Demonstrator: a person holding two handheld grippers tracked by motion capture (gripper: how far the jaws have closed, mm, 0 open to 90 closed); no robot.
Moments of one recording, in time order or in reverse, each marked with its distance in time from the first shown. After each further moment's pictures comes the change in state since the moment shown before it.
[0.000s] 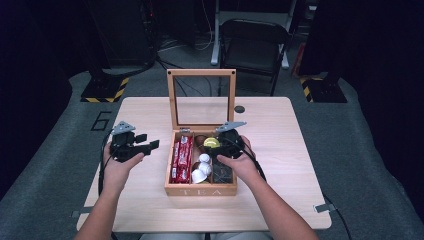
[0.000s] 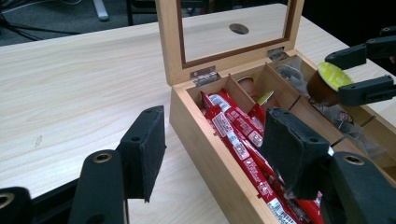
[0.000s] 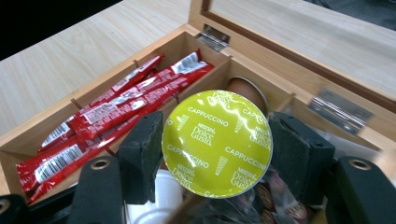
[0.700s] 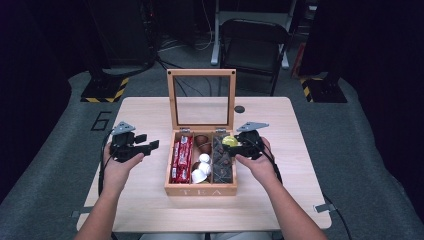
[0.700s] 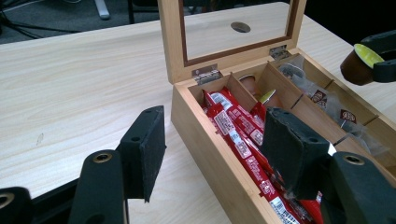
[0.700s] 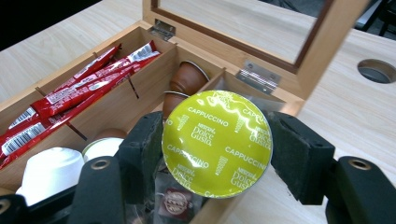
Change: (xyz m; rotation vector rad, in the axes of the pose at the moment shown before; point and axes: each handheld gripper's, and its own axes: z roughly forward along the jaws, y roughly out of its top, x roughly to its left) left arm 0.001 -0.001 0.000 0.005 0.003 0.002; right arm -0.032 -0.022 -0.040 -0.032 -0.084 0.052
